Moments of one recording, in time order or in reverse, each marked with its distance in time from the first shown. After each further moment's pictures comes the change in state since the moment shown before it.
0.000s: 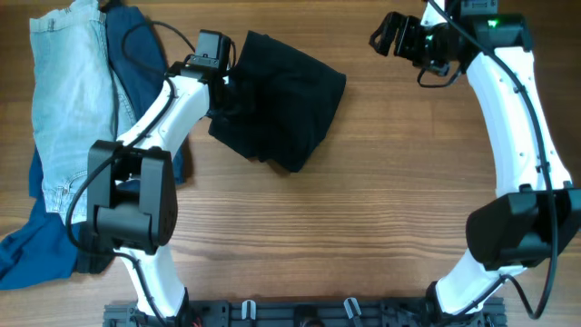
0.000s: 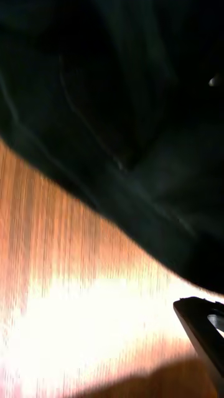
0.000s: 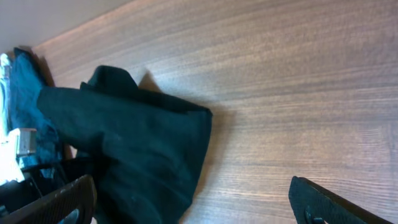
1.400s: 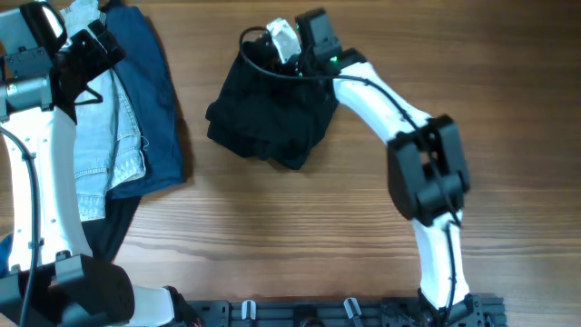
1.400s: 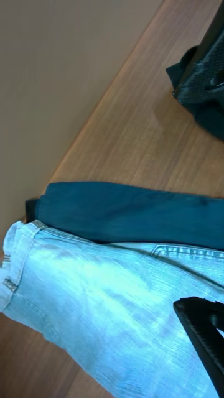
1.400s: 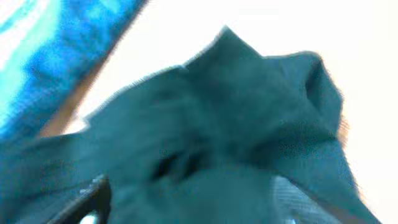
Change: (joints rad) left arm 0.475 -0.414 0.077 -0.003 0.078 -0.011; right arm 0.378 0.388 -0.013 0.587 -0.166 -0.435
